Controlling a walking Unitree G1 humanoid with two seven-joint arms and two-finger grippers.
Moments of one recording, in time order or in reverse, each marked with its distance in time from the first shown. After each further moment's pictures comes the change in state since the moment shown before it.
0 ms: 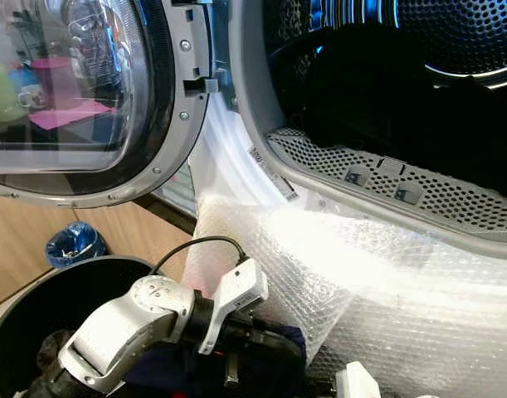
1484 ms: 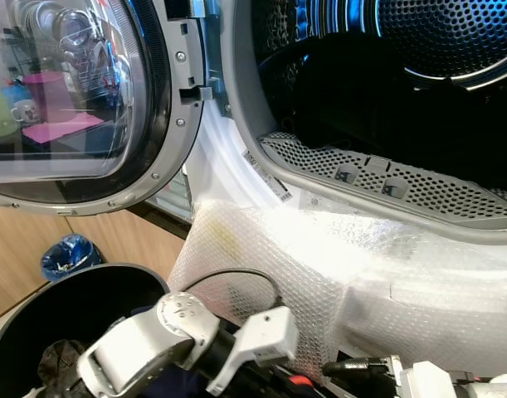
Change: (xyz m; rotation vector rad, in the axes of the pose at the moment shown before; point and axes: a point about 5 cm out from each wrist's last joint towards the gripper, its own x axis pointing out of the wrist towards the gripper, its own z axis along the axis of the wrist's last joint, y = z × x) left arm 0.034 -0.034 0.005 0.080 0.099 -0.355; right arm -0.050 0.003 0.050 -0.225 -0.090 -0.048
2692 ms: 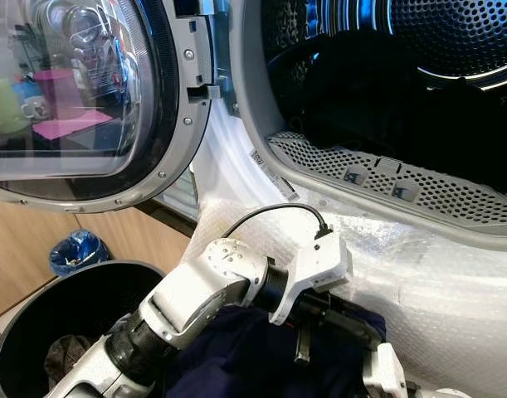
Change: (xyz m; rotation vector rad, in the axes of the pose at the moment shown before) left arm 0.002 0.053 0.063 0.156 -0.141 0.211; right arm 0.052 -0.005 -0.020 0.271 -0.237 -0.107
